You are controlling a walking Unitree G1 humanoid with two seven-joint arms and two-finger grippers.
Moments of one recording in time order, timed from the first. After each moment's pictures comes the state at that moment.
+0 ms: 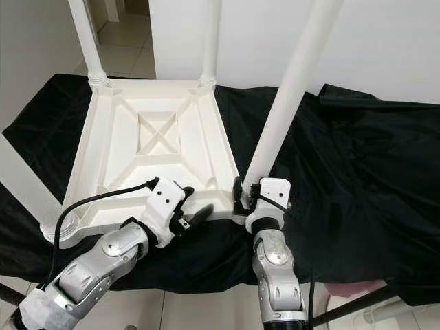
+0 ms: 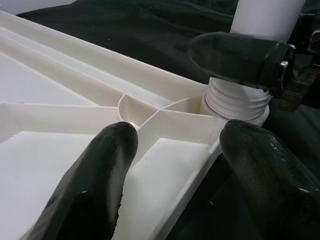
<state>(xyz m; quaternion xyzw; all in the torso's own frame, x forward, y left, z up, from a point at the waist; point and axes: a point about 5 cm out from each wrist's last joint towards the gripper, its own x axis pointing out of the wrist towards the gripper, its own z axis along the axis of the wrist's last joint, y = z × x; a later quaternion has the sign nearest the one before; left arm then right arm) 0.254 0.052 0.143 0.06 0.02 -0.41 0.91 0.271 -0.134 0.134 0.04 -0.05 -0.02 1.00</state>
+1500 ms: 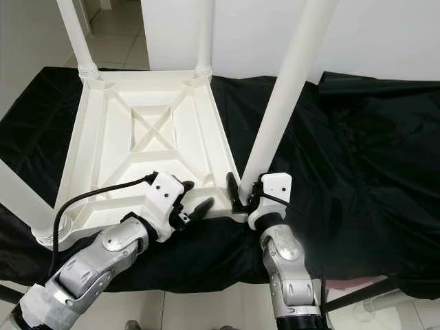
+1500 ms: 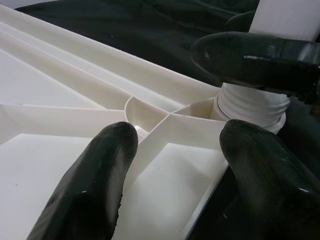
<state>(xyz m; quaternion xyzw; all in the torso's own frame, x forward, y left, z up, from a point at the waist) 0.258 0.053 0.150 0.05 0.00 -0.41 0.91 0.274 -0.141 0.144 0.04 -0.08 0.10 0.99</state>
